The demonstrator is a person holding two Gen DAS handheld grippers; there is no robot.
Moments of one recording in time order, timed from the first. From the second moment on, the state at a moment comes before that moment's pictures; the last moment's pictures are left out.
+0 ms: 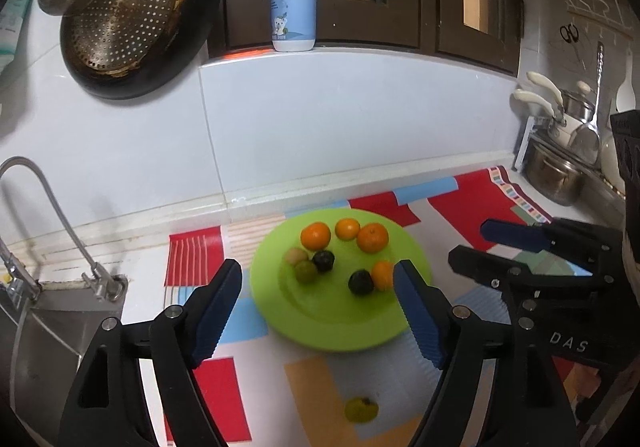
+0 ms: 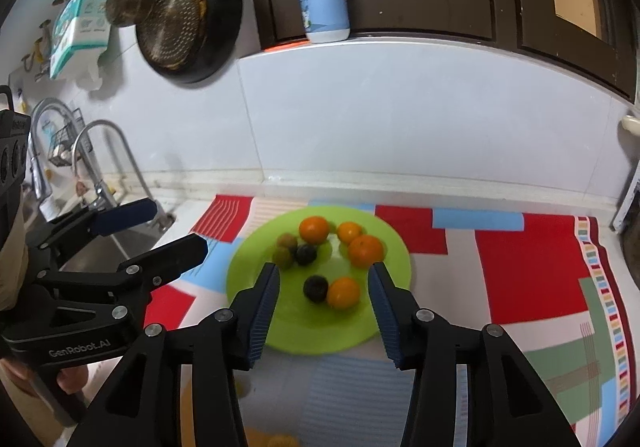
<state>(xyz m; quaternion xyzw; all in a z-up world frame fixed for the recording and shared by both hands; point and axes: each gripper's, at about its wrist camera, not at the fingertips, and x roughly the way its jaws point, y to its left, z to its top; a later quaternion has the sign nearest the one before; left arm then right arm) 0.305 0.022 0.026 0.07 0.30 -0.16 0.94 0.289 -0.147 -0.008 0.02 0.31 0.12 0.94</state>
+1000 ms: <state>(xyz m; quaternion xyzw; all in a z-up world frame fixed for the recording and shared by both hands) 0.247 0.023 -0.041 0.11 0.36 -0.19 0.91 0.239 -0.133 -0.062 0.00 0.42 0.14 0.90</state>
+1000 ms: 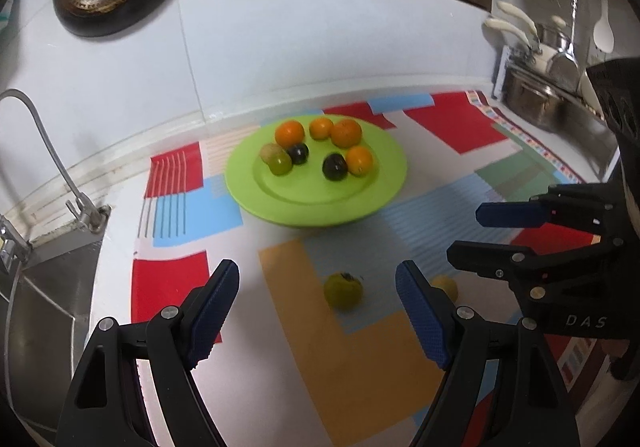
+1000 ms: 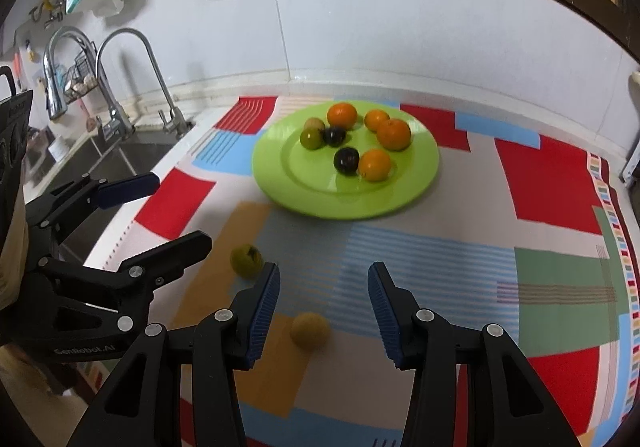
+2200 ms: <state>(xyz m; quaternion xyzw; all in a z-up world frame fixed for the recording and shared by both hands) 0.273 0.003 -0.098 0.11 0.43 -0.22 0.87 0.246 -0.126 -0.110 0.02 0.49 0.19 0.85</state>
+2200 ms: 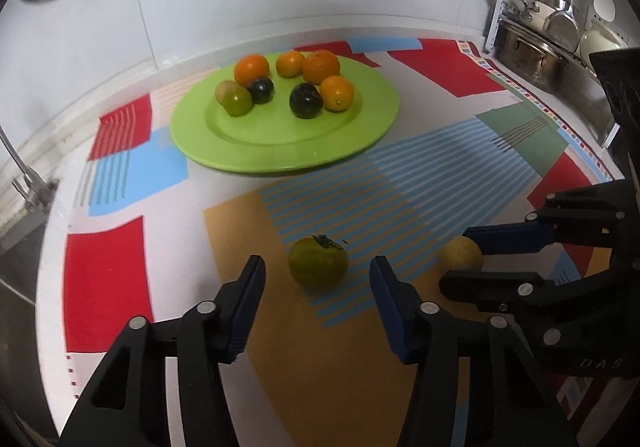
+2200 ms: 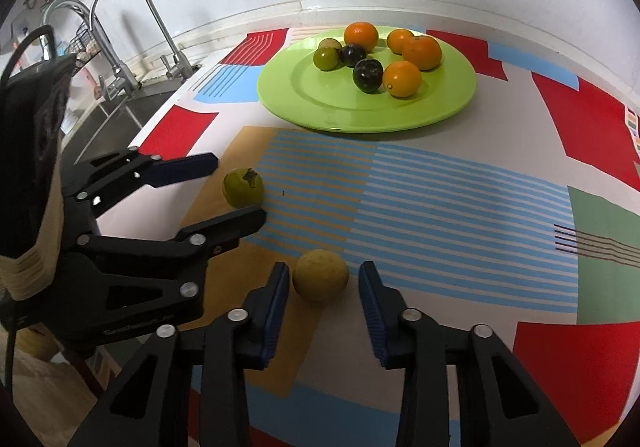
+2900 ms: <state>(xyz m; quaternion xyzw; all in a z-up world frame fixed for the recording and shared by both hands) 0.266 0.004 -0.086 0.09 0.43 -0.22 0.87 0.243 -0.134 -0.102 0.03 0.48 0.18 0.86</state>
